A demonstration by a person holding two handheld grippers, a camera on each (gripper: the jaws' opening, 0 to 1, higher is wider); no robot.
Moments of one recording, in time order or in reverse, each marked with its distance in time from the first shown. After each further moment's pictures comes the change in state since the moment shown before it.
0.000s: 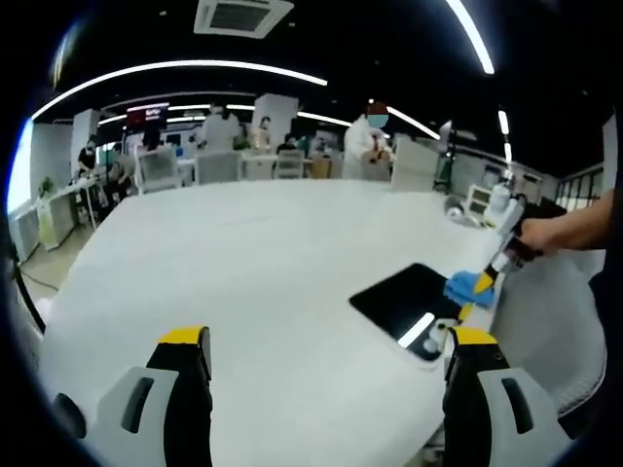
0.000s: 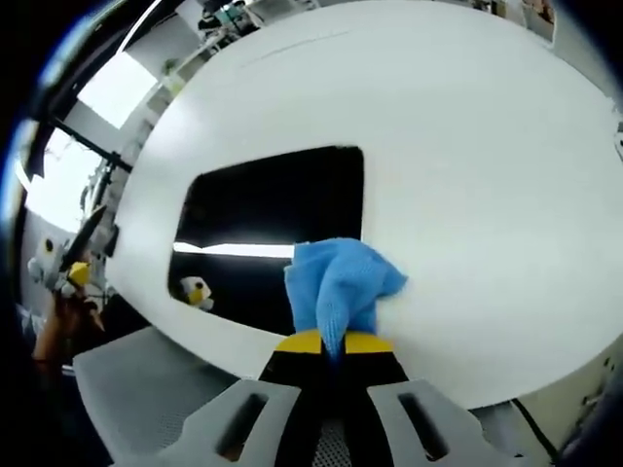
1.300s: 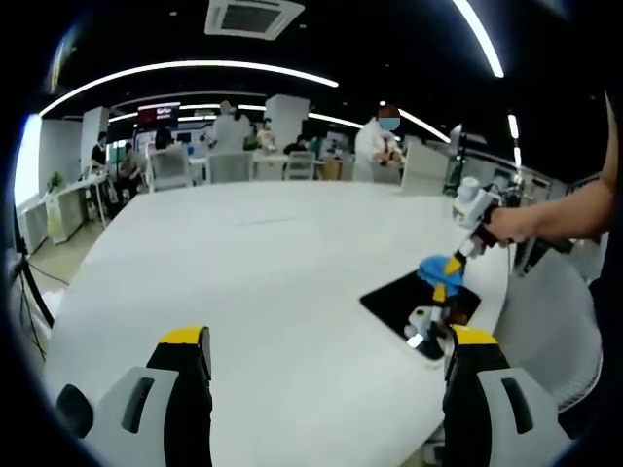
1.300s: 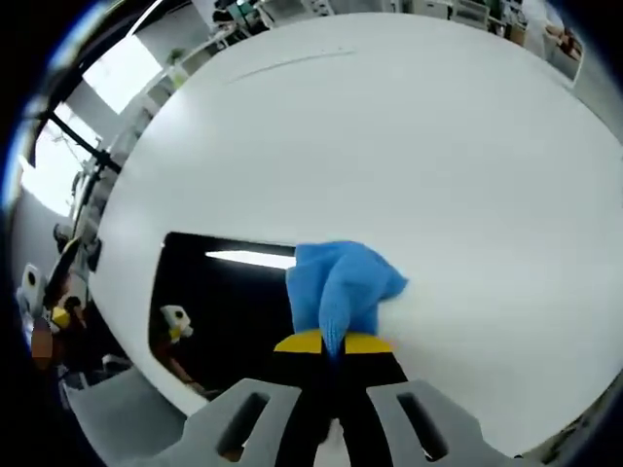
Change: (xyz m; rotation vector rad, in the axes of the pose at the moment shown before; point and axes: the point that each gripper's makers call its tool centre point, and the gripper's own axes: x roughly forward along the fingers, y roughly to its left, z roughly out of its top) left arm -0.011 0.012 0.000 -0.025 -0.003 0.041; right arm 0.026 -0.016 0.095 -0.088 -0.022 -0.059
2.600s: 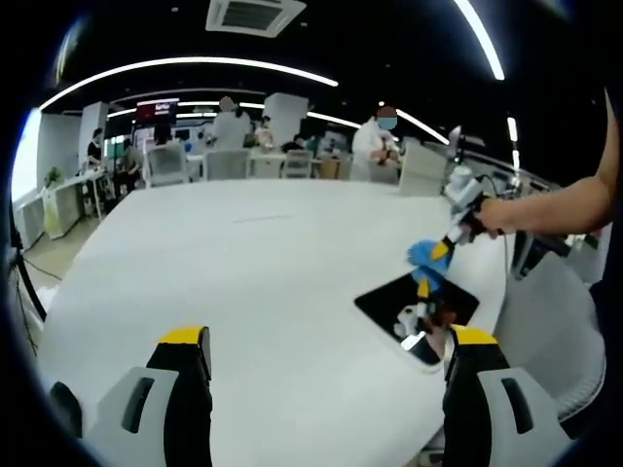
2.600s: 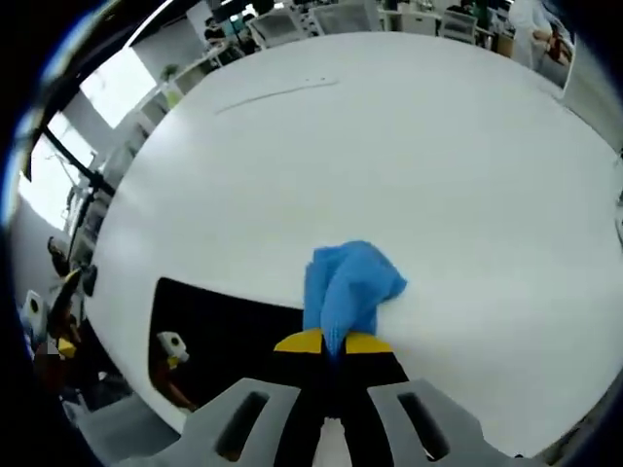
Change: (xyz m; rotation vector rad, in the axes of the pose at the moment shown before) left arm 0.014 -0.006 -0.003 -0.015 0.001 -0.021; right arm -0.018 -0.024 0.035 0.027 -0.093 -0.034
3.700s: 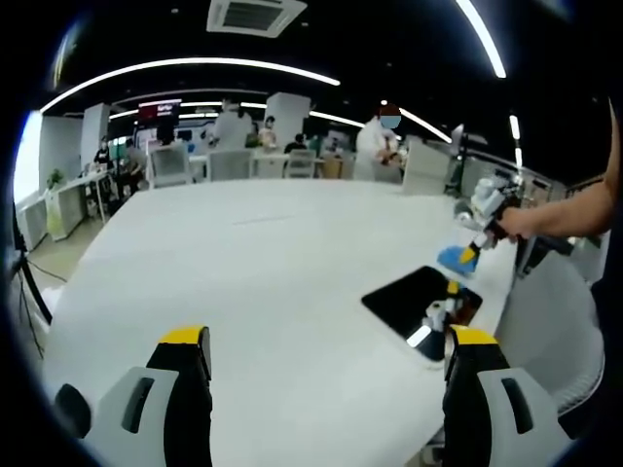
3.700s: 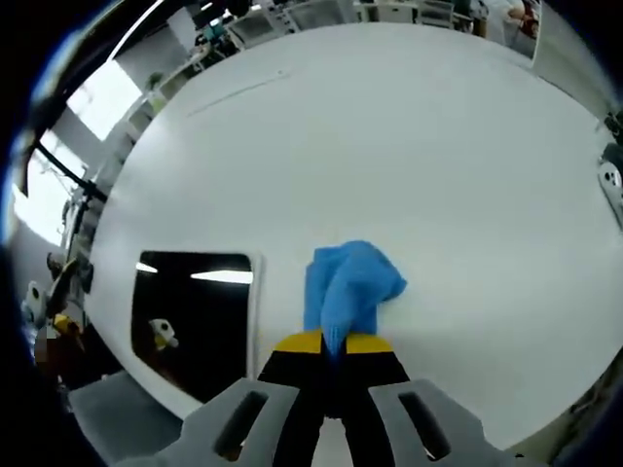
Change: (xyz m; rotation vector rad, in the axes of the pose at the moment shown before) left arm -0.010 0.008 0.002 0.006 0.005 0.021; right arm -0.012 -0.055 -0.051 0.073 0.032 -0.018
